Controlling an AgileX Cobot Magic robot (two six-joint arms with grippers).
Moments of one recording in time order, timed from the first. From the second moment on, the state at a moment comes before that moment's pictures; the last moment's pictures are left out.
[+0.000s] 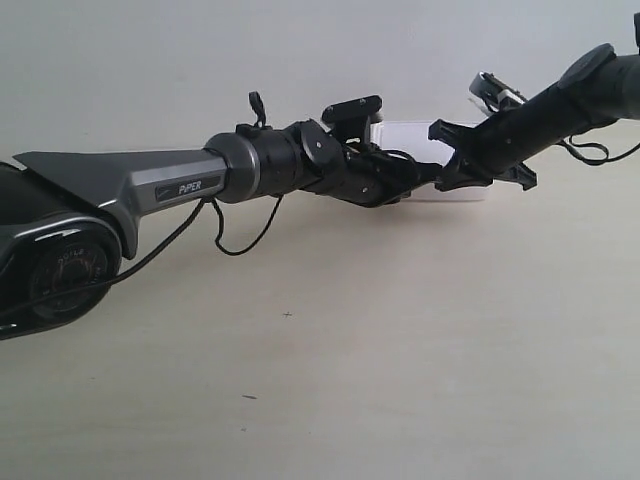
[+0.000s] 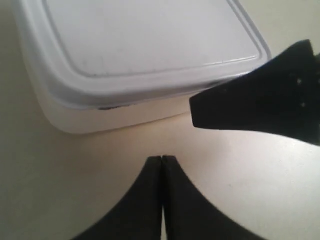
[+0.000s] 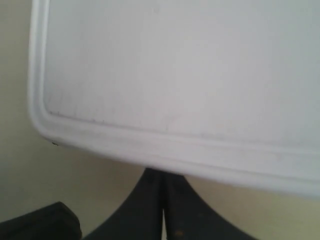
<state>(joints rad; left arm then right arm) -0.51 2.58 -2.10 -0.73 0.29 0.26 0.00 2.42 -1.89 0.75 0.85 -0.35</state>
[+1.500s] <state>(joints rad) -0.44 2.57 -2.10 -0.71 0.37 0.28 0.07 2.47 -1.96 0.56 0.51 -0.08</state>
